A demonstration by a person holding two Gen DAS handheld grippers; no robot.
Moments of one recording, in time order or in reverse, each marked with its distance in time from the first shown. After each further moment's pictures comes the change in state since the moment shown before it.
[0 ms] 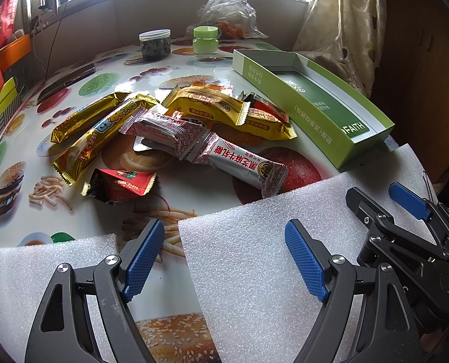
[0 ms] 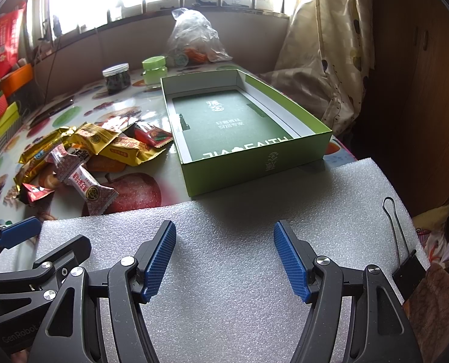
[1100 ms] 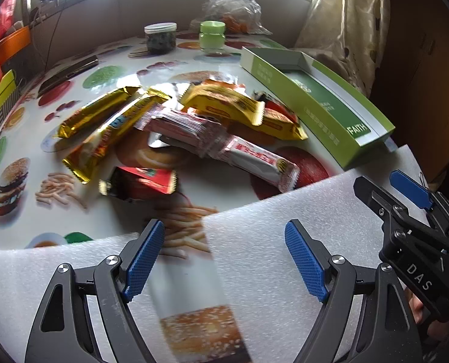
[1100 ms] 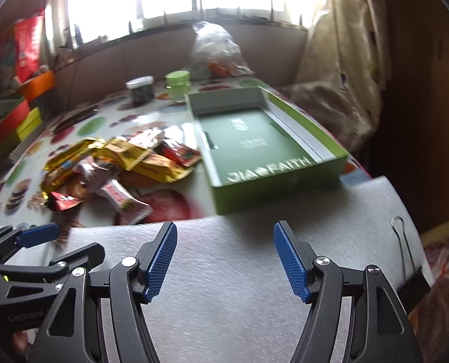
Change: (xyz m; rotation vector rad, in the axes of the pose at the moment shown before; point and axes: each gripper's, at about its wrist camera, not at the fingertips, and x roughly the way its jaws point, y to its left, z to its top) left arm -0.011 0.025 0.010 -0.017 0.033 -0.029; right arm -0.017 0.004 0.018 -0.045 -0.055 0.125
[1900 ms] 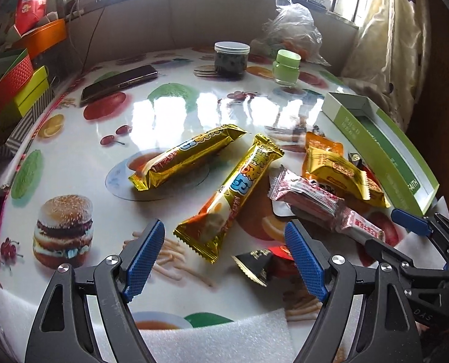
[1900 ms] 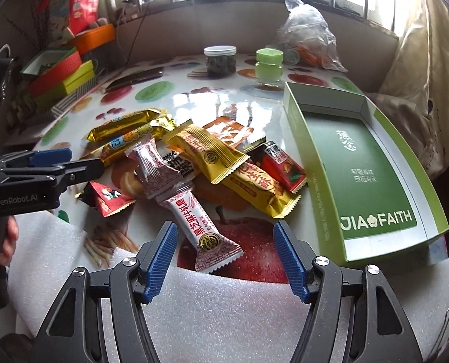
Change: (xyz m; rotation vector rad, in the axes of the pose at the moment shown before) left arm 0.005 0.097 0.050 -0.069 -0.045 0.107; right arm 0.059 0.062 0.034 -0.218 0.139 0.233
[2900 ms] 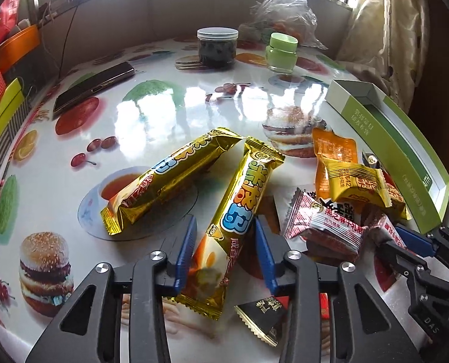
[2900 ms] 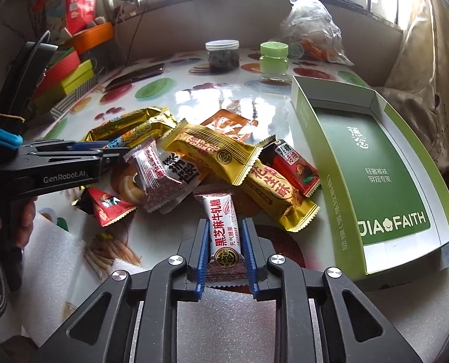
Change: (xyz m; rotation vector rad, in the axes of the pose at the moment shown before) left arm 0.040 -0.004 0.025 0.072 0.059 -0.020; right arm 0.013 0.002 0.005 0.020 0.016 0.020
